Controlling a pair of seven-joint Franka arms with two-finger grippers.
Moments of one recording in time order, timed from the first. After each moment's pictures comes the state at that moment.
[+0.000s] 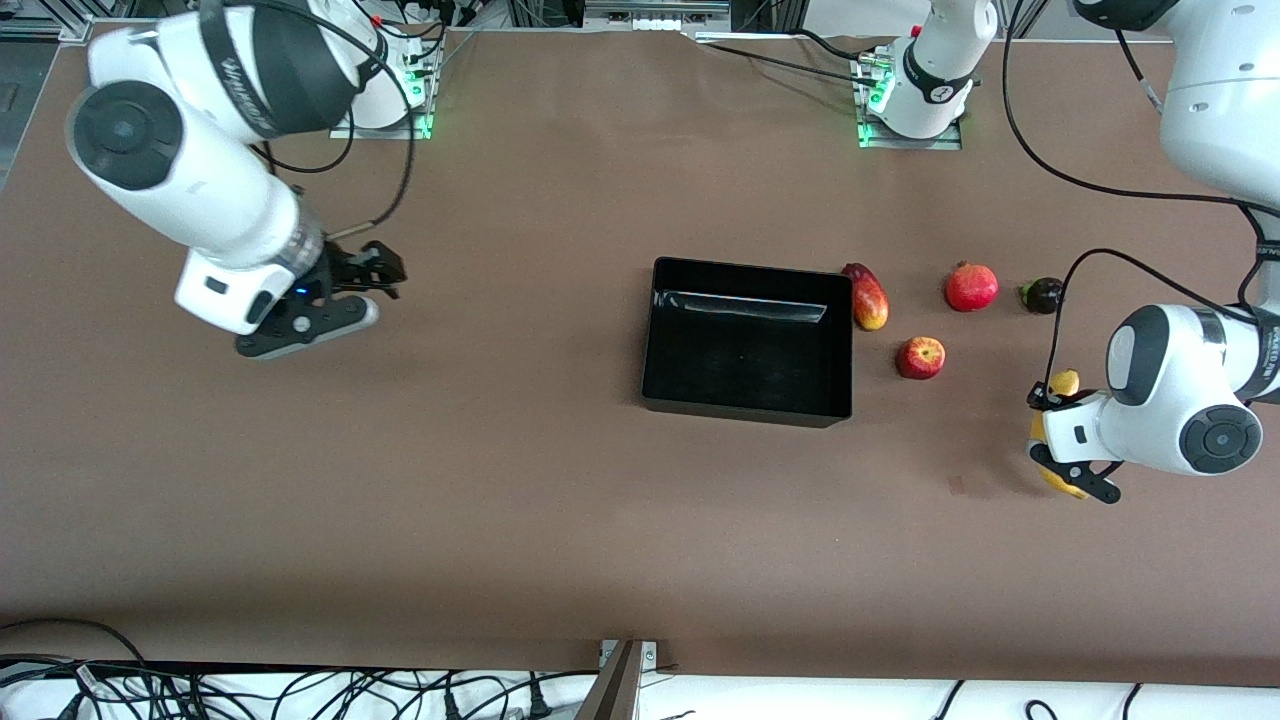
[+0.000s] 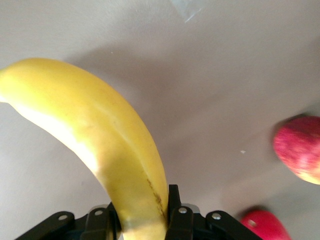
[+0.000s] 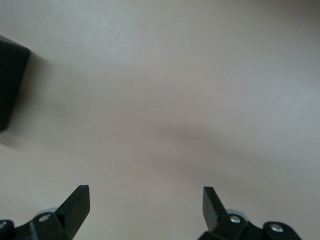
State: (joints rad) left arm 0.32 0.74 -0.27 -1.46 0.33 1.85 0.51; right arm 0.30 0.25 0.07 -1.55 0.00 1.71 0.07
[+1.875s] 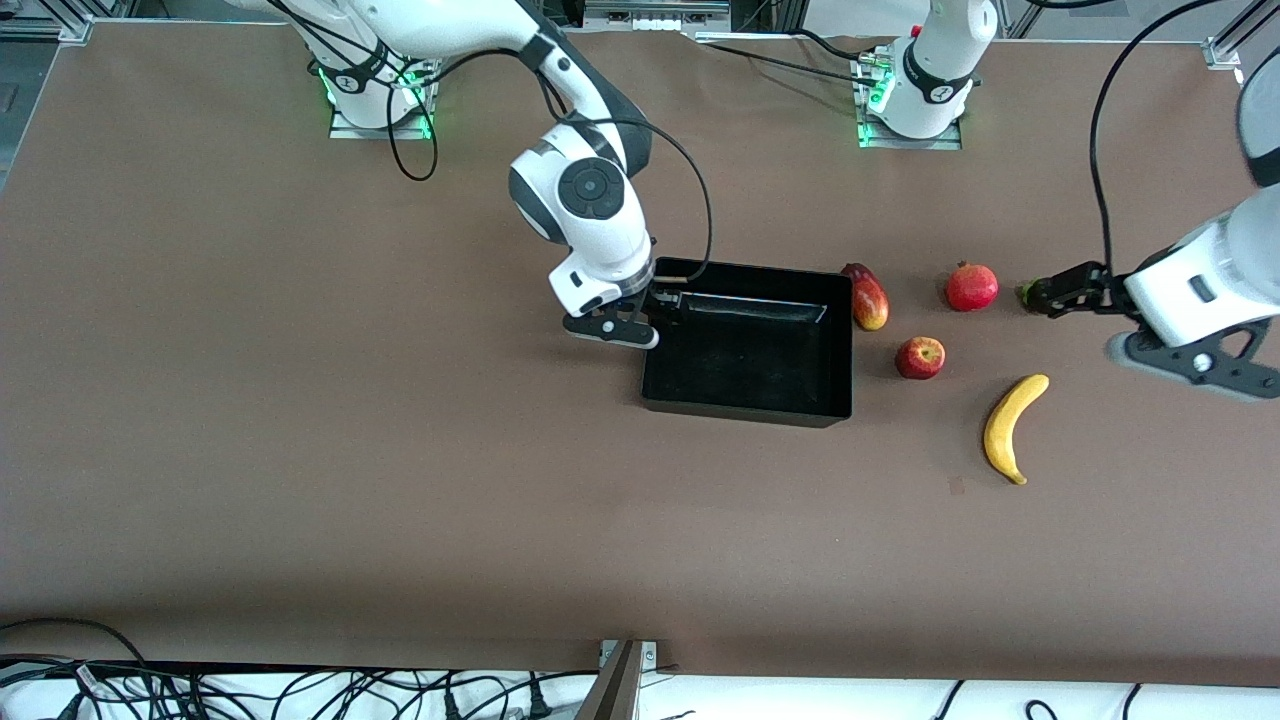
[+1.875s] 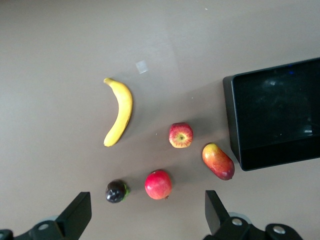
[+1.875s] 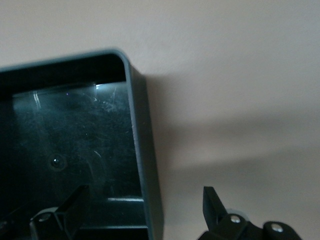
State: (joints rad) left arm 0.07 0.29 -0.14 -1.28 0.06 1.44 0.18; right arm 0.74 0.67 0.07 -1.55 0.03 2.35 1.01
